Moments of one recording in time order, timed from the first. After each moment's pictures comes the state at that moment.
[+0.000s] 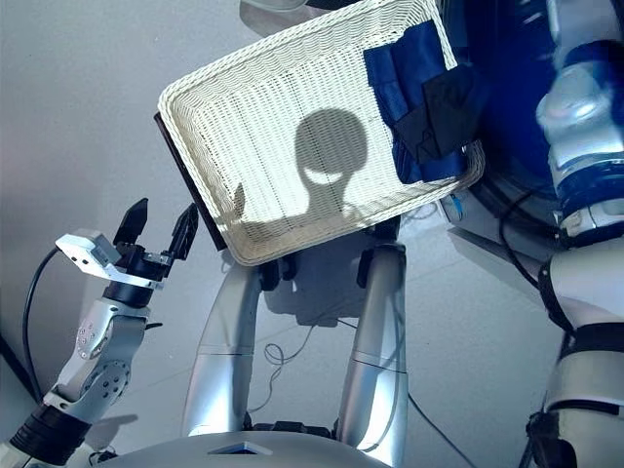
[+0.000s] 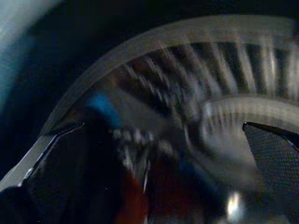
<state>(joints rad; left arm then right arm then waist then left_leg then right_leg) 0.08 0.61 -0.32 -0.19 -0.79 -0.46 -0.03 -1.21 -1.00 0.78 0.88 0.01 -0.23 -0.37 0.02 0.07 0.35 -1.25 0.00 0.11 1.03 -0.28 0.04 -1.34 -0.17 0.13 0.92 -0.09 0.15</state>
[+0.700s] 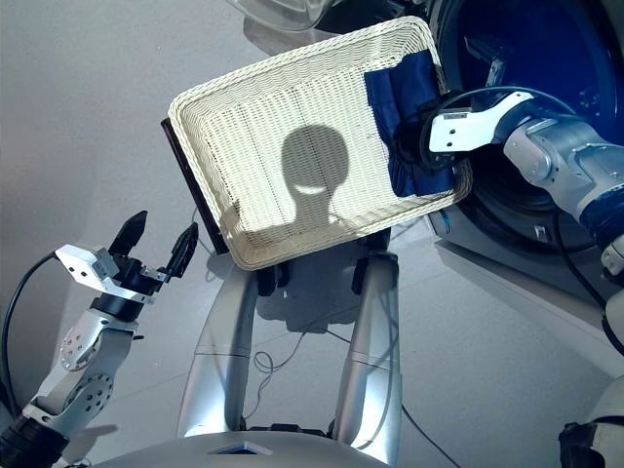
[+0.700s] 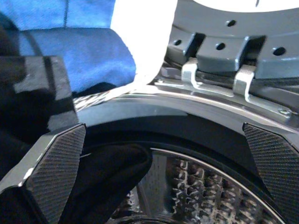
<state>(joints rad) 0.13 0.68 -0.32 -0.20 -0.75 -0.45 -0.07 -1.25 -1.19 1.18 0.73 -0.38 -0.30 -0.21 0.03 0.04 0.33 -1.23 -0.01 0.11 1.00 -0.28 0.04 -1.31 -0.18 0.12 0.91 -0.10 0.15</state>
